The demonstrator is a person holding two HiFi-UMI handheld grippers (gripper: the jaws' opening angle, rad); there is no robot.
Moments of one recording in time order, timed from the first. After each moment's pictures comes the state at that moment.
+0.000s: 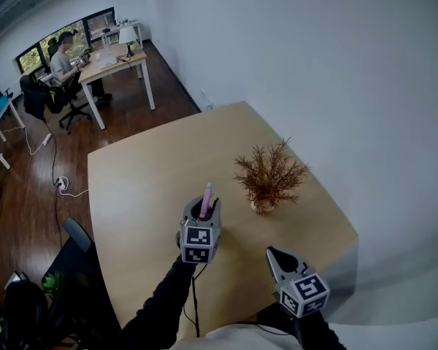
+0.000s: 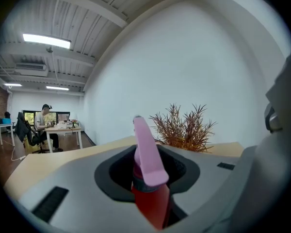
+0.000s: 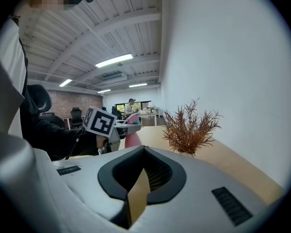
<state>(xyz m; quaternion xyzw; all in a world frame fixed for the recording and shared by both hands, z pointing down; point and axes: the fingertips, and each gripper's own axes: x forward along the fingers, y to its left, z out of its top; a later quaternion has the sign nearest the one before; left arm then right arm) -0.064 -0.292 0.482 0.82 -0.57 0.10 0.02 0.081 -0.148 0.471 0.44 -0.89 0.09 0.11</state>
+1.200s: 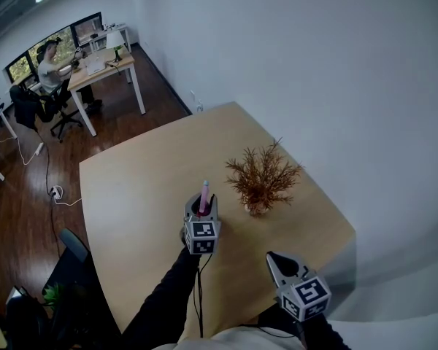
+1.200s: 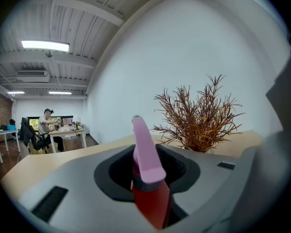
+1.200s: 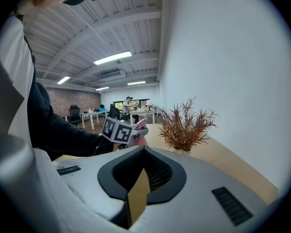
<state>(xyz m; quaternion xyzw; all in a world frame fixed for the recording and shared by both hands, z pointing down) -0.057 -0.349 0.529 0.80 -0.59 0.11 0.01 0.093 -0.147 0.475 0.45 -0.88 0.09 0.13</state>
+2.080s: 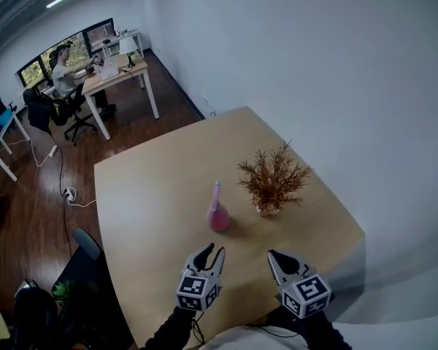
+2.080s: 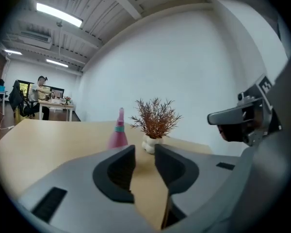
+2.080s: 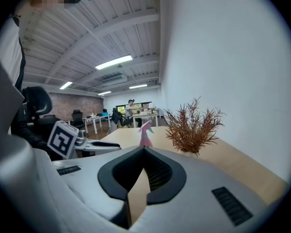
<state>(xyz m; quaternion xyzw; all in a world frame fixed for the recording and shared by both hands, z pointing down) -0.056 -0.170 0.531 0.85 -0.50 0.08 0.13 0.074 -0.145 0.474 0.44 -0.89 0.10 0.10</state>
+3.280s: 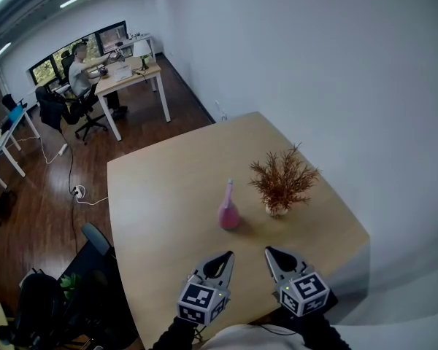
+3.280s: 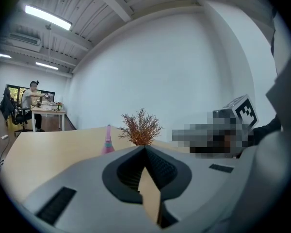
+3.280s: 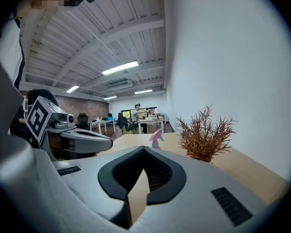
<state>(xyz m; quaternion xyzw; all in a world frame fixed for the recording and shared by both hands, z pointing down) -0.042 -0.113 0.463 0.87 -0.47 0.09 0.11 0.039 -0.135 0.453 0.41 -0.91 0.08 0.07</state>
